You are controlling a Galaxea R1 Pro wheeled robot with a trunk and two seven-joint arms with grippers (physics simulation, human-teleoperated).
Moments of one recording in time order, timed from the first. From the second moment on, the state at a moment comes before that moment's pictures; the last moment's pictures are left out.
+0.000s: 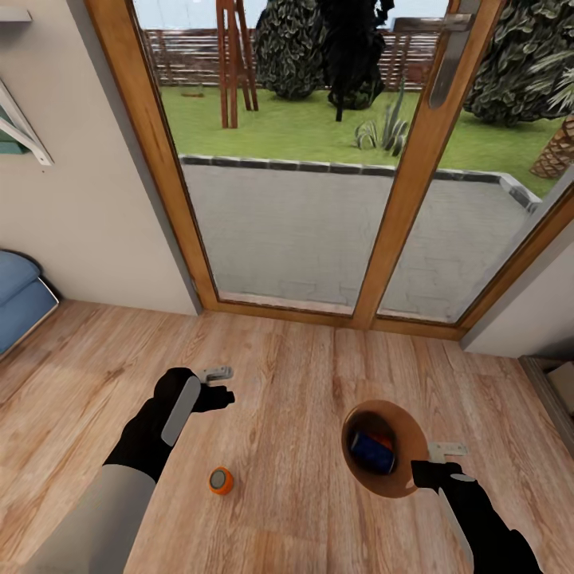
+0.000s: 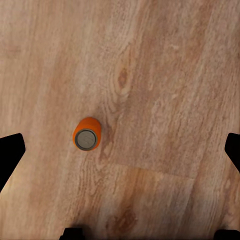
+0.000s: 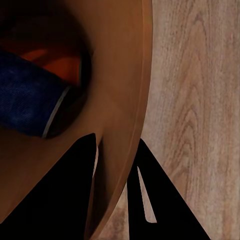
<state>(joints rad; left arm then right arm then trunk) -0.71 -0.03 -0.10 -1.06 0.42 1.05 0.34 -0.39 -0.10 -0.15 -0.89 0.09 0.42 0.00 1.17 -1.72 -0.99</state>
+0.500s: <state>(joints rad) -0.71 -0.01 -0.10 -1.06 0.42 1.04 0.34 -0.37 -0.09 -0.13 -0.90 0.08 0.40 0.01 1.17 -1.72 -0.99</state>
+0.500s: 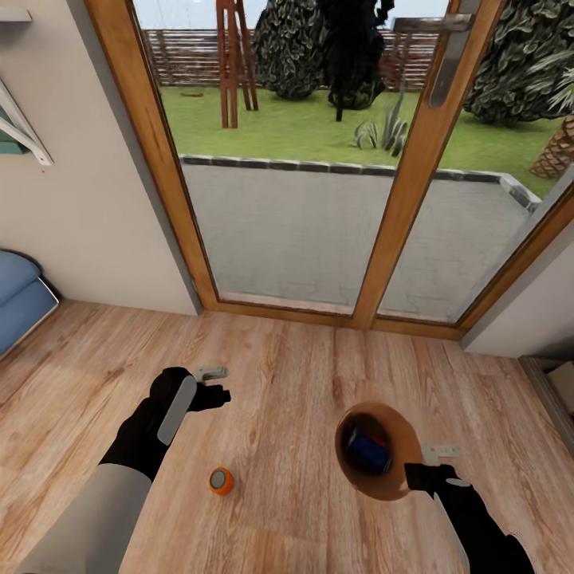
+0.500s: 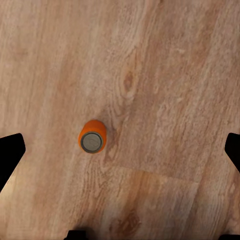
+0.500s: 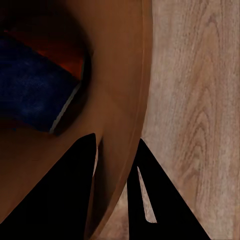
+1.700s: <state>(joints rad) -0.70 0.00 -0.10 -1.06 0.42 0.98 0.34 -0.45 0.07 0.08 -1.52 0.07 0.91 -0.05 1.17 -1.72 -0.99</state>
